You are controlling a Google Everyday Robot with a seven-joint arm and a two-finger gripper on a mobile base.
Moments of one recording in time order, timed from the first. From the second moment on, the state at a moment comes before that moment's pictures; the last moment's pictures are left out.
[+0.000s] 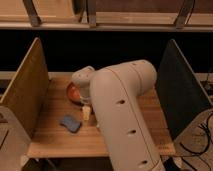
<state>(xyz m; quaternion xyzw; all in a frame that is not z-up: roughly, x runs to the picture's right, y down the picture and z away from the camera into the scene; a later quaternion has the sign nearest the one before) -0.093 0.143 0.891 -0.43 0.07 0.09 0.90</state>
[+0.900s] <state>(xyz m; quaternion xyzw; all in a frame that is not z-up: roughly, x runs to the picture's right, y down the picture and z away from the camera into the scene) -0.094 0.144 0.901 -0.43 0.06 0.09 0.89</state>
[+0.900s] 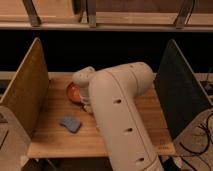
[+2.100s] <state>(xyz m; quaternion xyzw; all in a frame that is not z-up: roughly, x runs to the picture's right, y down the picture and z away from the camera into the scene) -0.084 -0.013 0.818 -0.24 -0.04 0.11 0.96</state>
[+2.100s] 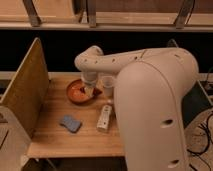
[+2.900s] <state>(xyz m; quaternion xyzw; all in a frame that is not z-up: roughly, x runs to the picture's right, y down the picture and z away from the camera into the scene) -0.096 -0.081 0.806 -0.16 -0.16 0.13 0.97</state>
